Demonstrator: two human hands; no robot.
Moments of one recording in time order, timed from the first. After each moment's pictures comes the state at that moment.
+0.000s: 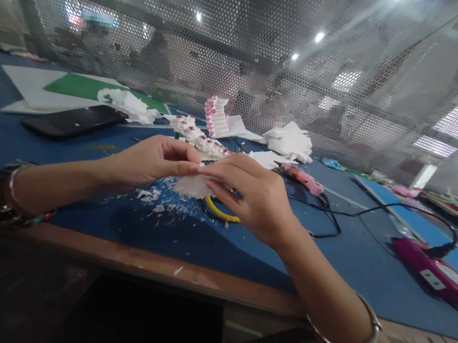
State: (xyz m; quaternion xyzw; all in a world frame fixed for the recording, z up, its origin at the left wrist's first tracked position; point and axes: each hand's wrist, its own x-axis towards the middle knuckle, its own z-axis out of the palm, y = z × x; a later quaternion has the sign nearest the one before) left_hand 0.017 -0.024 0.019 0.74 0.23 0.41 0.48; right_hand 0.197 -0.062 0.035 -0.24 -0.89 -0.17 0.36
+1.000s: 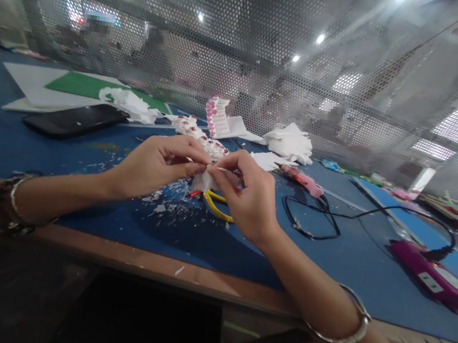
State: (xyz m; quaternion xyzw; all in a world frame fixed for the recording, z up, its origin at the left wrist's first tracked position) left_hand 0.022 -0.025 0.010 0.79 0.20 0.51 0.28; right_hand 0.186 -0.051 0.016 -0.35 -0.80 -0.01 0.50
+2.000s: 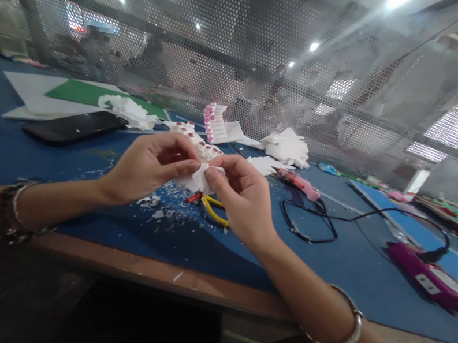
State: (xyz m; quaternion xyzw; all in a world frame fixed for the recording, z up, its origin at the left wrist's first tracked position) left_hand 0.024 -0.027 0.012 0.73 0.17 0.58 0.32; right_hand 0.175 -0.057 0.018 -0.29 -0.69 0.33 0.57
